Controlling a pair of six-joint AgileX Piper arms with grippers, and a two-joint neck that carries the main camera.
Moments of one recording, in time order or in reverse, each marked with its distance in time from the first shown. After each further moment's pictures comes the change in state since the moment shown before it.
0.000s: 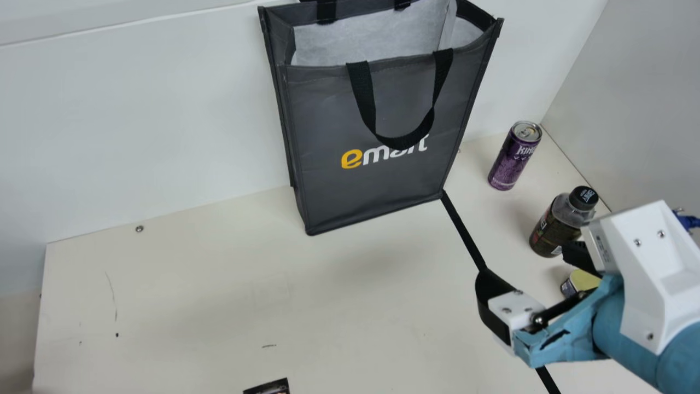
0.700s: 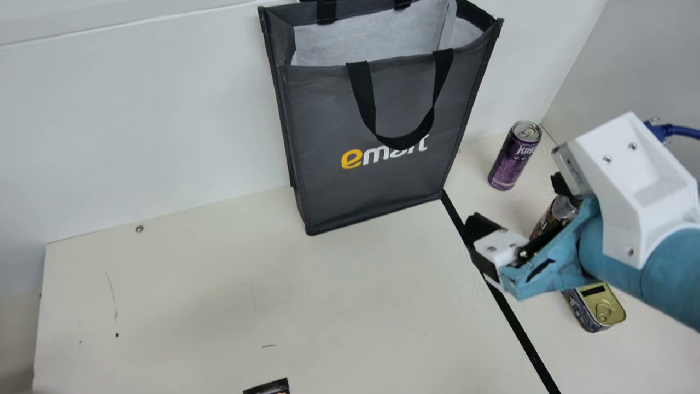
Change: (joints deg) left arm 0.0 0.0 0.0 0.0 0.0 0.0; right arm -0.3 11.7 -14.5 -0.1 1.1 -10.4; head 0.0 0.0
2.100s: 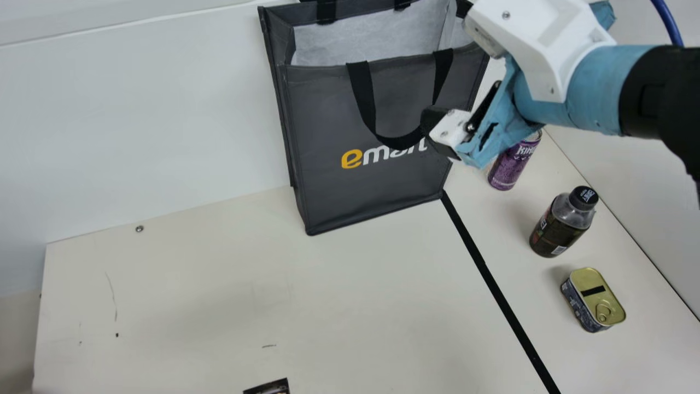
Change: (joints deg) left arm 0.0 0.0 0.0 0.0 0.0 0.0; right arm -3.5 26.8 -31.3 9.5 0.6 -28.3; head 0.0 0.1
